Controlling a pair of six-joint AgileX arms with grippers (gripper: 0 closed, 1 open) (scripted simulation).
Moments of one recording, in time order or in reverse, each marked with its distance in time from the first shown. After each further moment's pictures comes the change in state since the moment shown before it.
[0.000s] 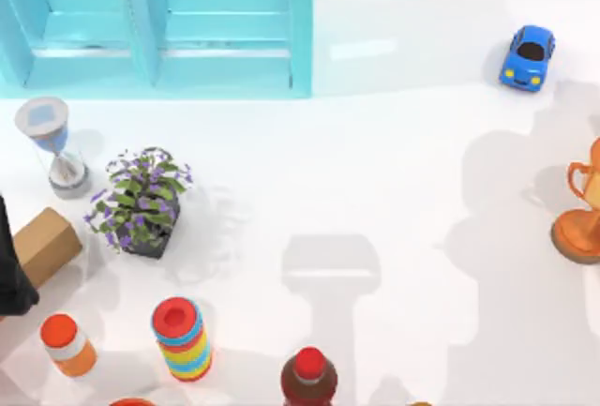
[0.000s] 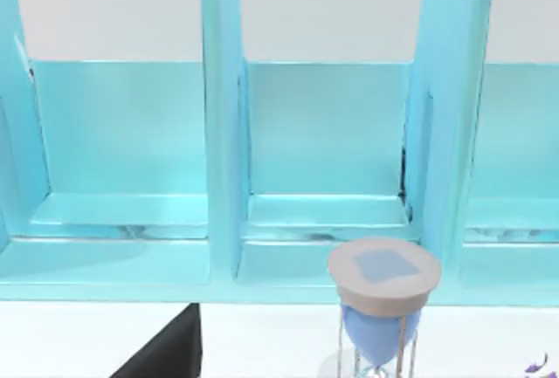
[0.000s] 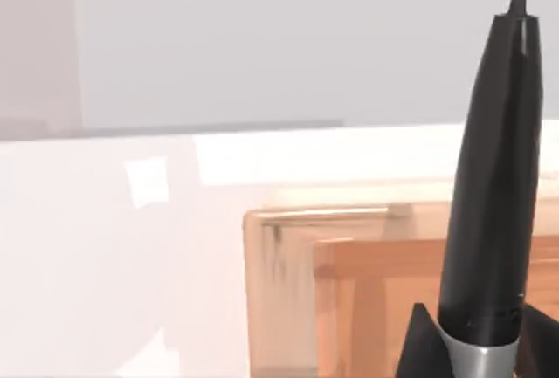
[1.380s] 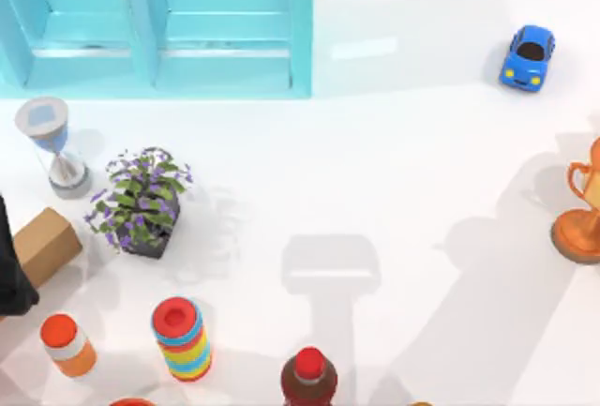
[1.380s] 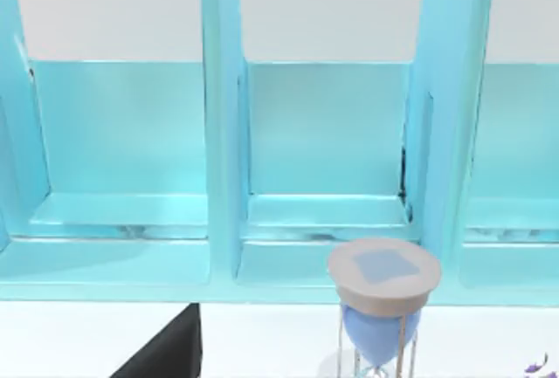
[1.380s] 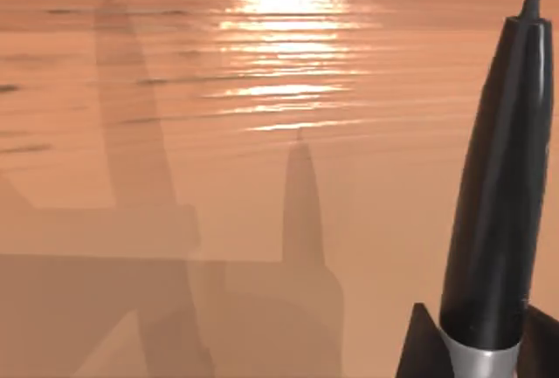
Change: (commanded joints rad) left arm 0.000 0.000 0.000 0.000 0.000 0.000; right arm 0.049 -0.394 -1.070 0.257 -0.001 0.000
